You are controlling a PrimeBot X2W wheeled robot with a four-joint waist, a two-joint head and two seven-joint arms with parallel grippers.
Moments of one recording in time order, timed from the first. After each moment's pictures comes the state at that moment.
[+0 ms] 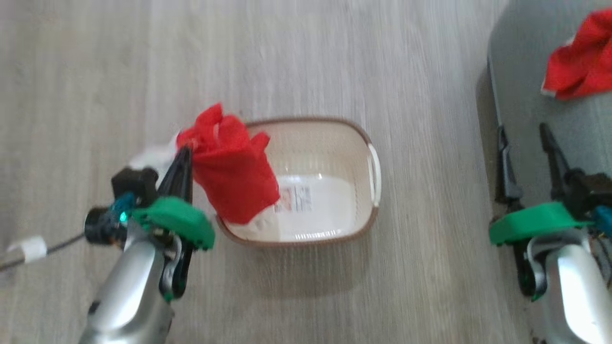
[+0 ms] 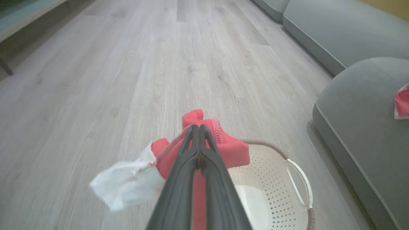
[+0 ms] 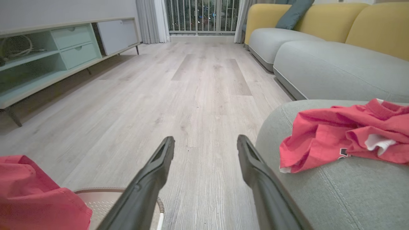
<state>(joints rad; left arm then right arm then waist) -0.43 0.14 -0.32 0.52 -0.41 0.07 -0.25 -0.24 -0.05 -0.14 0.22 0.06 0.13 -0.26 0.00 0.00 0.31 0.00</state>
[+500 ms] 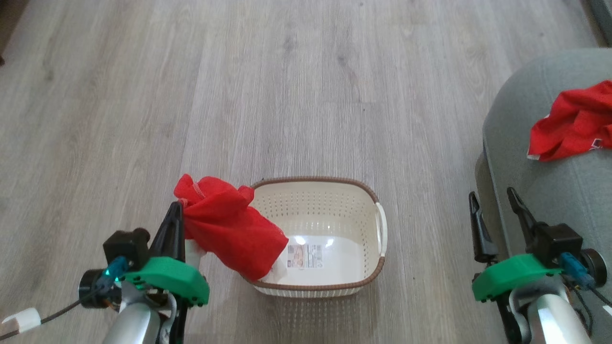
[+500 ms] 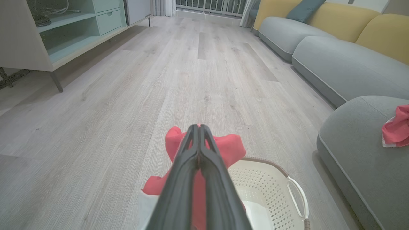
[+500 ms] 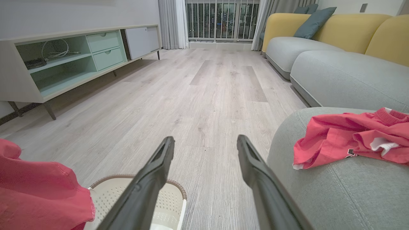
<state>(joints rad) -0.15 0.15 -0.25 0.32 -0.40 0.13 -0.25 -0.09 -0.06 -0.07 0.29 0.06 0.13 -0.26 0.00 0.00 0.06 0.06</state>
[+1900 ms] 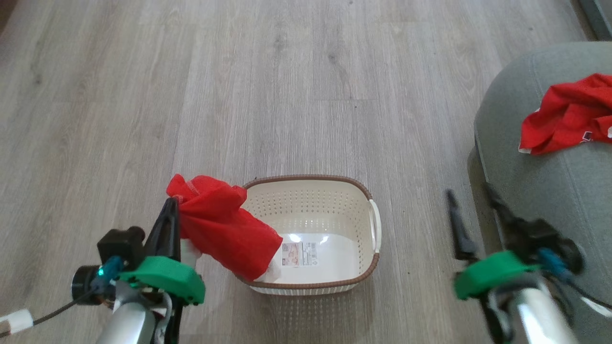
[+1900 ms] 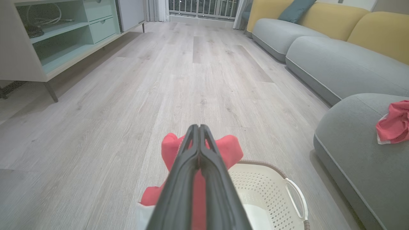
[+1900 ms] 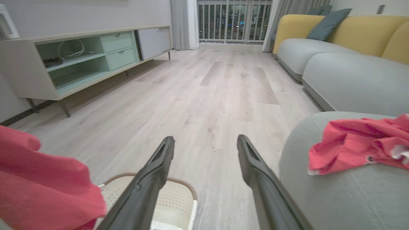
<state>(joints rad) -0.13 0.19 -0.27 0.25 -0.40 0.14 -0.25 -0.09 -0.07 0.01 0.28 0.08 0.13 -0.26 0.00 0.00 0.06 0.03</state>
